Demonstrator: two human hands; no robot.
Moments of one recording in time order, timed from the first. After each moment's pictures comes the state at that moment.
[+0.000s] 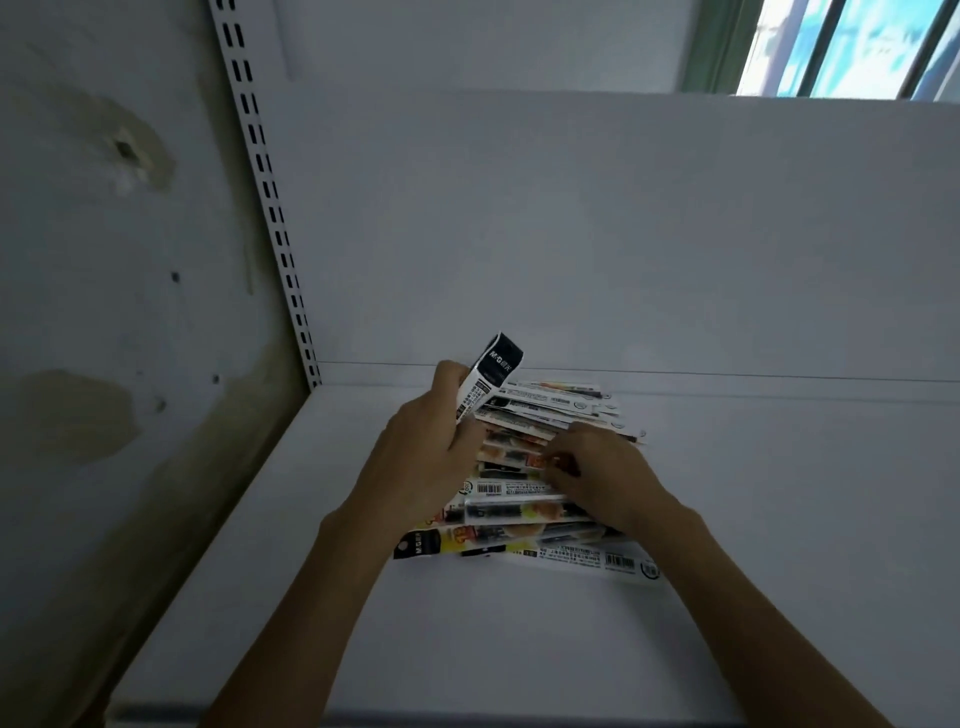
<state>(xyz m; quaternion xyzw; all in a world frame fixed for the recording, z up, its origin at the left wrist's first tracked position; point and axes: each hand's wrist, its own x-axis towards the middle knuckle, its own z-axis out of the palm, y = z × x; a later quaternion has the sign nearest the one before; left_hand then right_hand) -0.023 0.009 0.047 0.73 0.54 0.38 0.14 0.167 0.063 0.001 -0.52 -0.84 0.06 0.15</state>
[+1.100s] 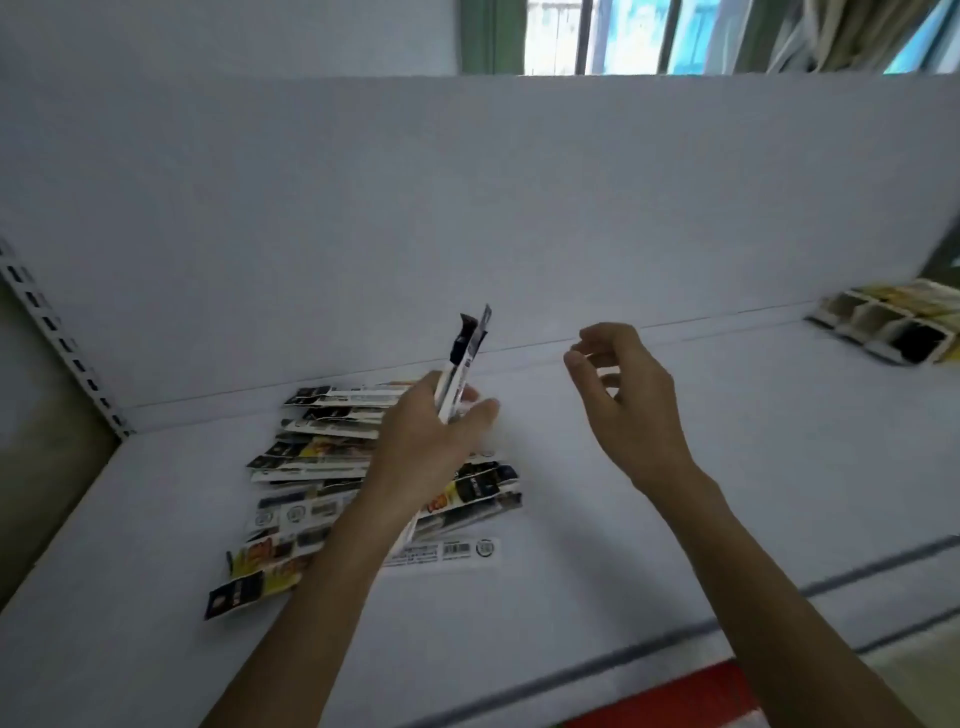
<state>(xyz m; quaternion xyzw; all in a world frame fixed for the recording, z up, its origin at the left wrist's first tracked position) 0.109 0.021 0.059 0.64 0.51 0.45 0.36 0.283 0.019 0.047 -0.55 -0.62 0.07 0.55</state>
